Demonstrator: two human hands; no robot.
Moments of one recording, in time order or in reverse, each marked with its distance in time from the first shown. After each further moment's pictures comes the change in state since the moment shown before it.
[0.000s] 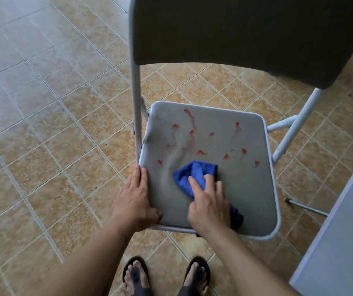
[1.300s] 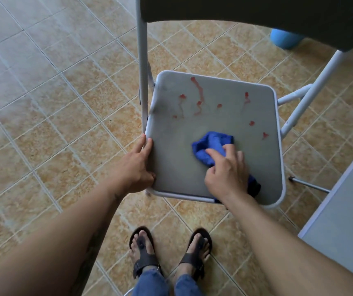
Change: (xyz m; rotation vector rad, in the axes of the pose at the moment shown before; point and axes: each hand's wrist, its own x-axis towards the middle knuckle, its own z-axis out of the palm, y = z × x) left_hand 0.004 -0.027 -0.006 -0.148 -0.082 0.046; right_hand 0.001 0.021 -0.003 0.128 0.134 0.050
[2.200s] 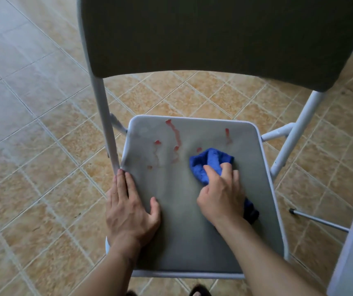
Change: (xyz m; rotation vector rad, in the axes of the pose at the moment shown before) left_hand 0.067 0.056 0.043 0.179 0.538 -0.193; right_hand 0.088 0.024 0.001 0.023 0.178 0.129
